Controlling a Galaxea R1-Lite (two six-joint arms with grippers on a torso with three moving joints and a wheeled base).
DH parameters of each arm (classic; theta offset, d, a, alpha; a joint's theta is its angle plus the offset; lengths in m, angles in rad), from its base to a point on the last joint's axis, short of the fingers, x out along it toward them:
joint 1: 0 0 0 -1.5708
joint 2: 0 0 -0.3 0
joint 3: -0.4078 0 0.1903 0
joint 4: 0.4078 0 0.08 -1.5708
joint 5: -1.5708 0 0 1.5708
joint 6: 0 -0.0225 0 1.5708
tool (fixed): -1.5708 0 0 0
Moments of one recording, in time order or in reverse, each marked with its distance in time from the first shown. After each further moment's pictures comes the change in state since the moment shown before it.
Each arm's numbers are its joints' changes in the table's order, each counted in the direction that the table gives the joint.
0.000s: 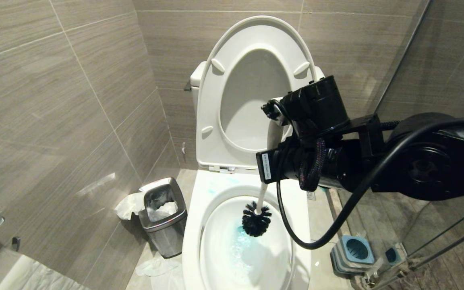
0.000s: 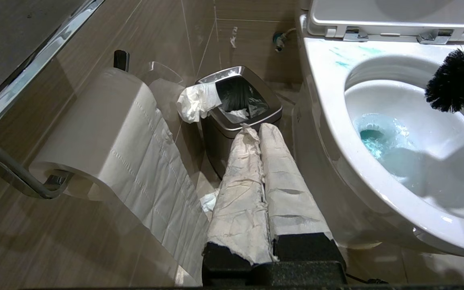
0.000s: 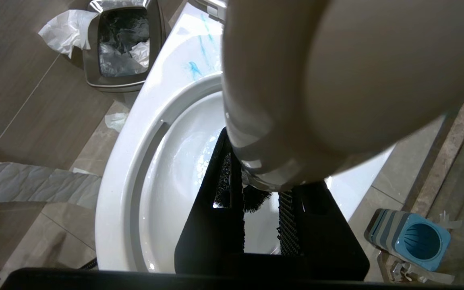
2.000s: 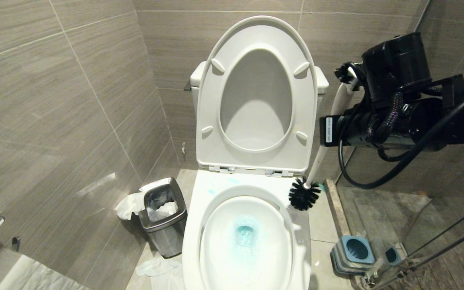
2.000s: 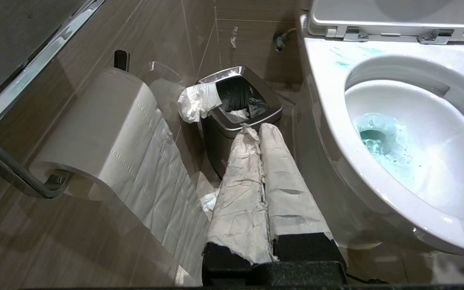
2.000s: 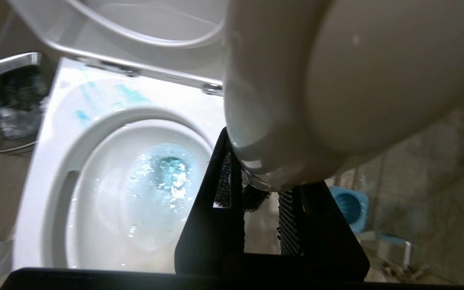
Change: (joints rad) left arm 0.000 0.000 0.000 0.000 0.000 0.000; right arm -0.253 -0.133 -0.009 0.106 0.046 0.001
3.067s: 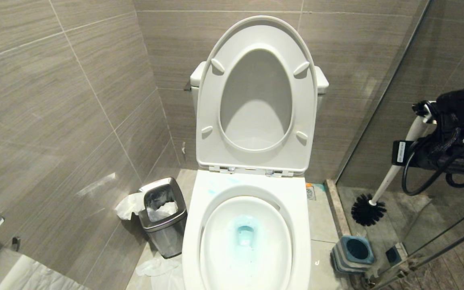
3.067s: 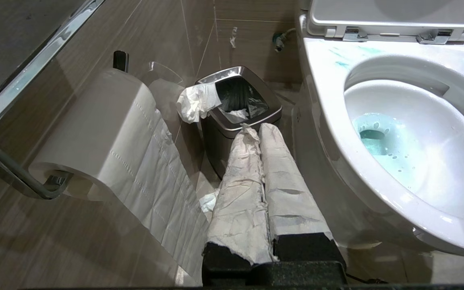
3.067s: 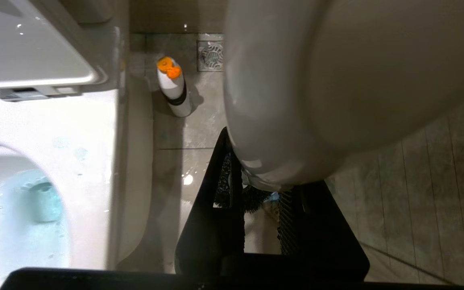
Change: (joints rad) left arm 0.000 0.000 0.000 0.000 0.000 0.000; right arm -0.508 -0.045 0.398 -0.330 -0.176 0.090
